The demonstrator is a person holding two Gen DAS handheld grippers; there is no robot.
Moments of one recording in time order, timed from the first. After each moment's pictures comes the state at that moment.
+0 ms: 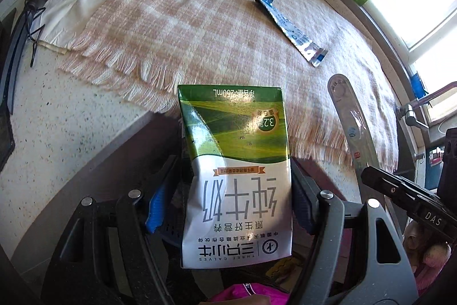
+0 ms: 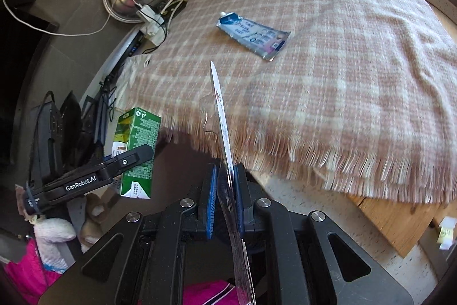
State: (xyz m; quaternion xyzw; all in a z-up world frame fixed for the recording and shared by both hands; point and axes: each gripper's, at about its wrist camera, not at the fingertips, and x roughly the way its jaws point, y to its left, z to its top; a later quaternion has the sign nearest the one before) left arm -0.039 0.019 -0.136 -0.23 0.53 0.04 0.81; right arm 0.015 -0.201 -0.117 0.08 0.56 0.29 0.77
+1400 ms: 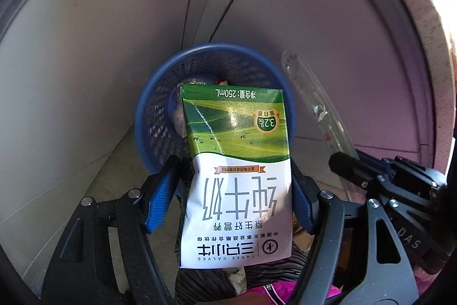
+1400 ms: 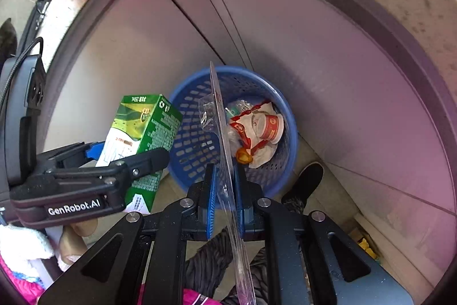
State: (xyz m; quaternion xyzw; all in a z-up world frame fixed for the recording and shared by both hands) left arm -0.068 -0.004 -0.326 -0.20 0.68 0.01 0.71; right arm -0.051 -0.144 -0.287 -0.01 0.67 0.22 0.71
